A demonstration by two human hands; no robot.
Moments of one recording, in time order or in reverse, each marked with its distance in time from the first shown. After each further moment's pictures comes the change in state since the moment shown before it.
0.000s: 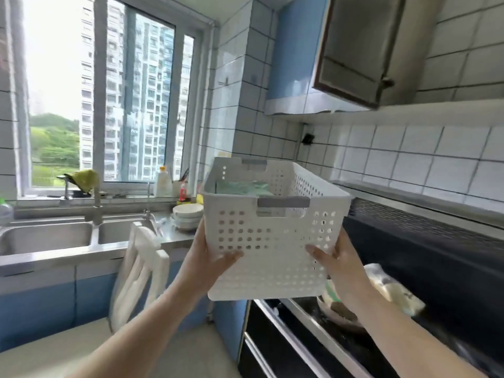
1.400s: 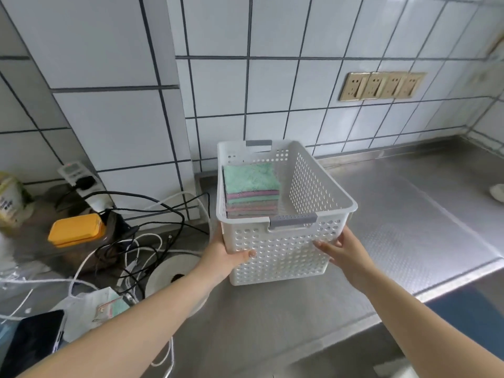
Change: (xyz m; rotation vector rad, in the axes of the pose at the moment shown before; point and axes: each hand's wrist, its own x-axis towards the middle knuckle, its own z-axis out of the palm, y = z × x) left_hand -0.398 -0.015 -0.640 0.471 1.633 -0.637; right_hand -0.144 0.132 0.980 0.386 -1.820 0.343
